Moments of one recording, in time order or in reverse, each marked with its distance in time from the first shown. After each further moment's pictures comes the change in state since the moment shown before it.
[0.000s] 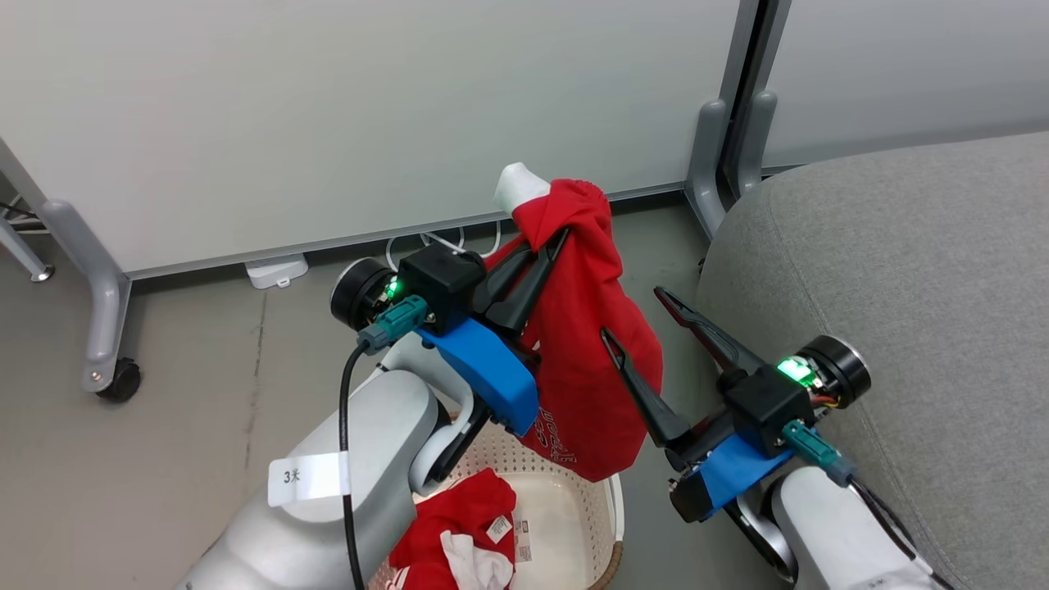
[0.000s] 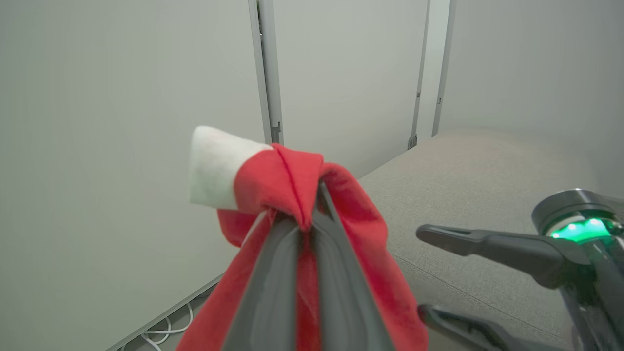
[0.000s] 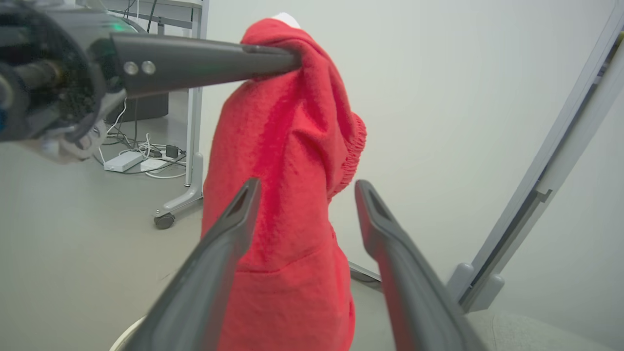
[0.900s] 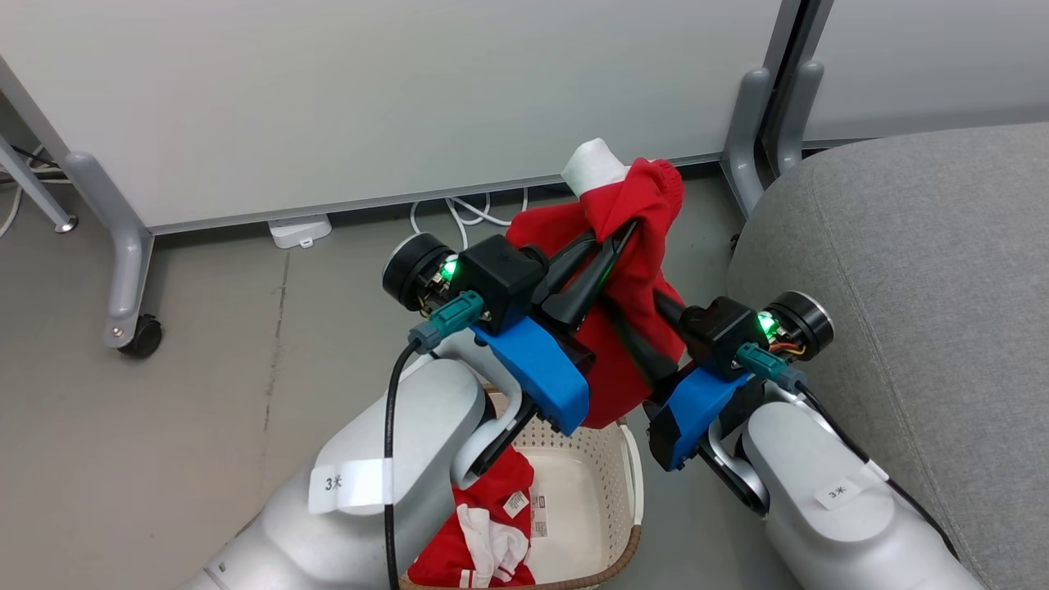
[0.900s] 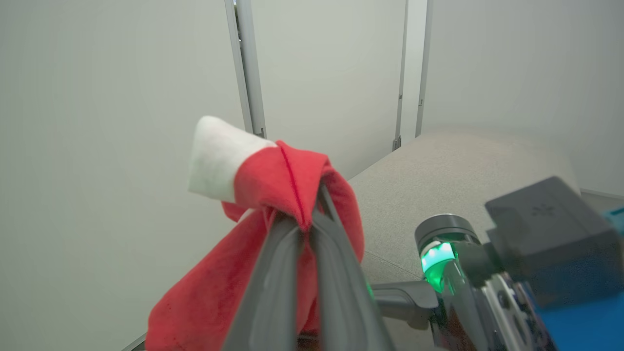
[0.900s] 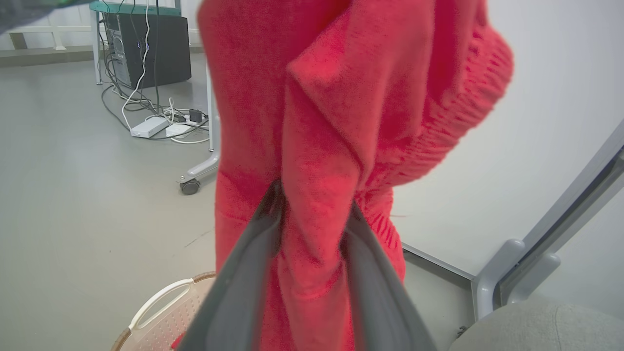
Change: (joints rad) left arm -0.058 -0.045 -0.066 -0.028 0.017 -0.024 -0.018; right arm -0.255 0.013 0.136 0.345 0.132 0.000 0.000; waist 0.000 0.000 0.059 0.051
